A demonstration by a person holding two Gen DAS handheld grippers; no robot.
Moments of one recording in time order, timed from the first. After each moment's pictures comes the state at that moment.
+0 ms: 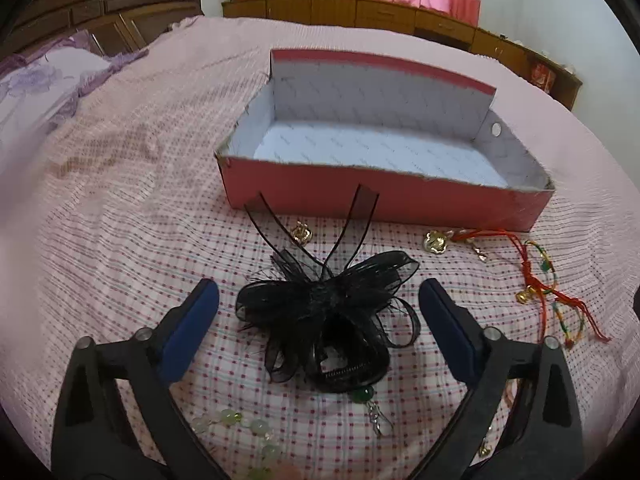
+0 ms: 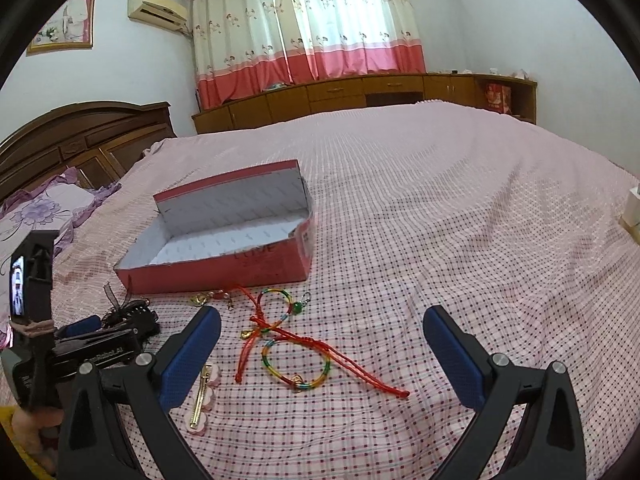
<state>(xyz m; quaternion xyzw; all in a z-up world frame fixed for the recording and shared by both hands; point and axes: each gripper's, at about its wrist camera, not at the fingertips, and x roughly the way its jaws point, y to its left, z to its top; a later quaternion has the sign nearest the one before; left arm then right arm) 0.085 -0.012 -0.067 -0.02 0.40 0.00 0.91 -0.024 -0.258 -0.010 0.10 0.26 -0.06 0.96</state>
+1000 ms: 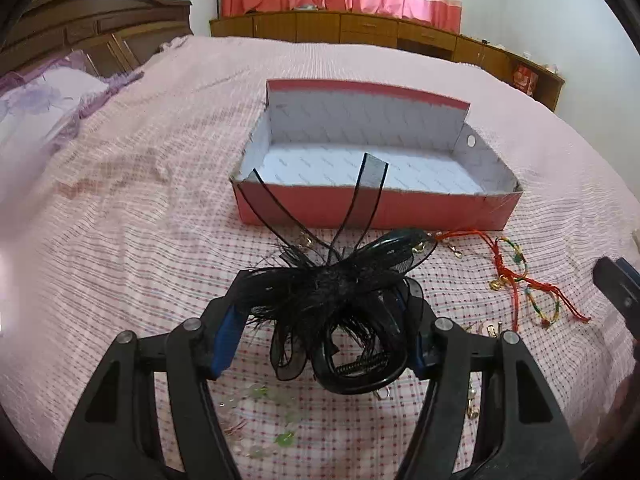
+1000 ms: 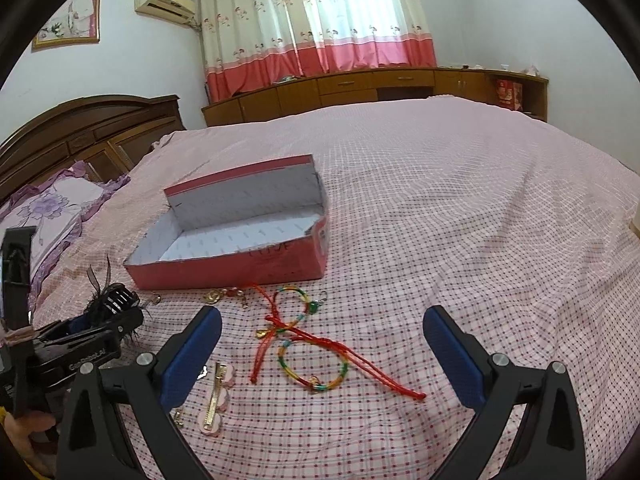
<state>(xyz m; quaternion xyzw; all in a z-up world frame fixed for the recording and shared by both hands) 0.056 -0.004 -0.033 -0.01 0.37 -0.03 0.93 -0.015 -0.245 -0.002 0.10 0.27 -0.04 0.96</state>
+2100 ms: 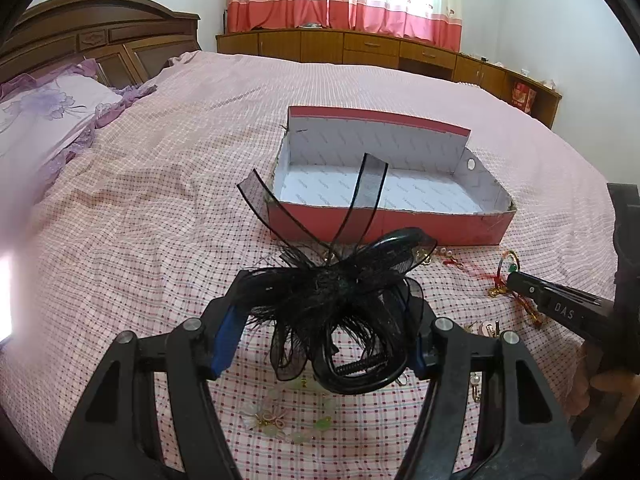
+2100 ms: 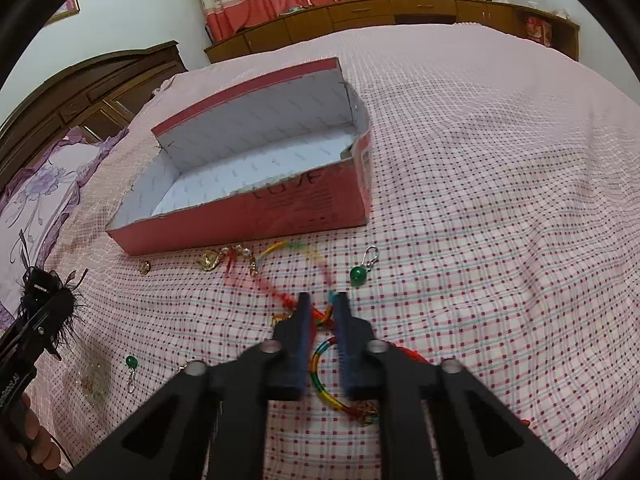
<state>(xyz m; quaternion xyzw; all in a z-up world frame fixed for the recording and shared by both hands) 0.041 0.018 -0.018 -0.02 0.34 -0.03 0.94 0.060 -0.234 -0.049 0.14 0.39 0.01 0.91</state>
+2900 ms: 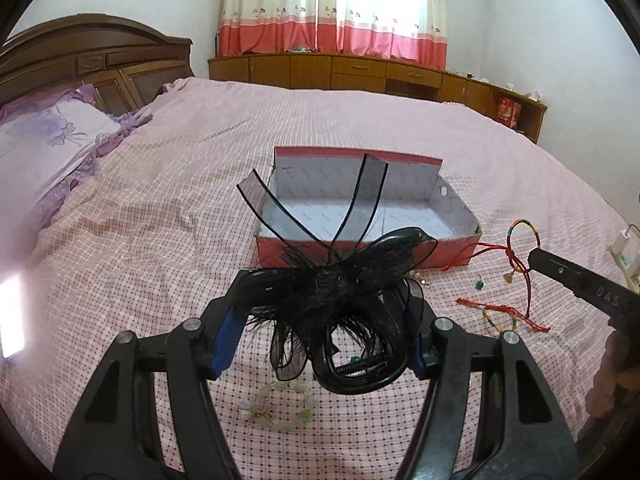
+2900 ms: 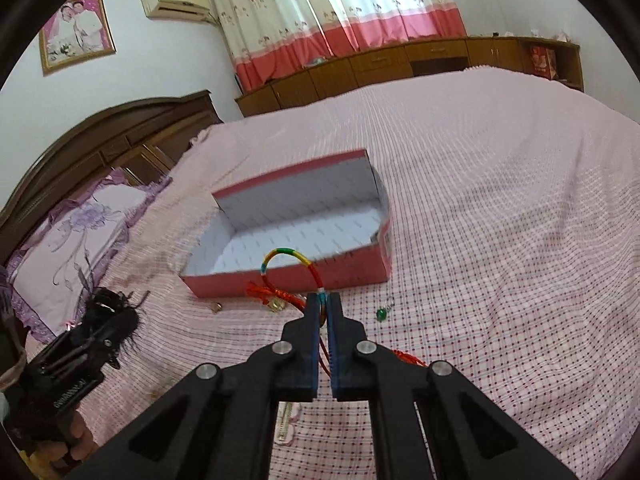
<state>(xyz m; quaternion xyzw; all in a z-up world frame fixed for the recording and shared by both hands) 0.018 0.008 0.019 -0.01 0.30 -0.04 0.95 -0.002 -0.239 0.028 0.16 0.29 0.05 0.94</state>
